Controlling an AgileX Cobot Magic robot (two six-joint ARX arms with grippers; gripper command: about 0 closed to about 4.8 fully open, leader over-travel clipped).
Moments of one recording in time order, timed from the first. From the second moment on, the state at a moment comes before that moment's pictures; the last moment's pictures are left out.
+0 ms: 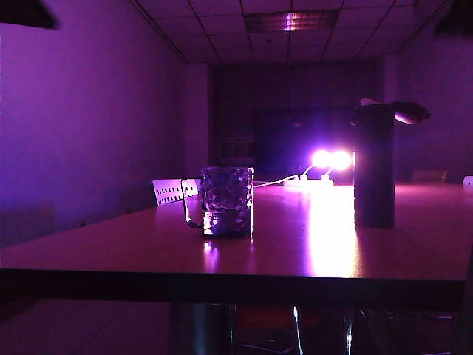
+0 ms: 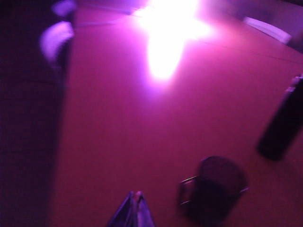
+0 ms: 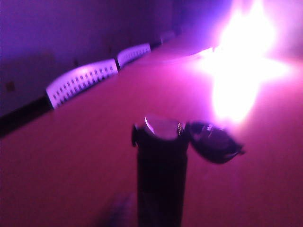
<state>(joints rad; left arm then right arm) -0.19 0.91 0.73 0.06 0.22 -0.01 0.04 1.10 0.62 0.51 -0.18 0.05</state>
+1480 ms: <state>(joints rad) -0.30 0.97 0.74 0.06 0.20 0.01 0.05 2.08 1.03 1.06 -0.25 0.10</state>
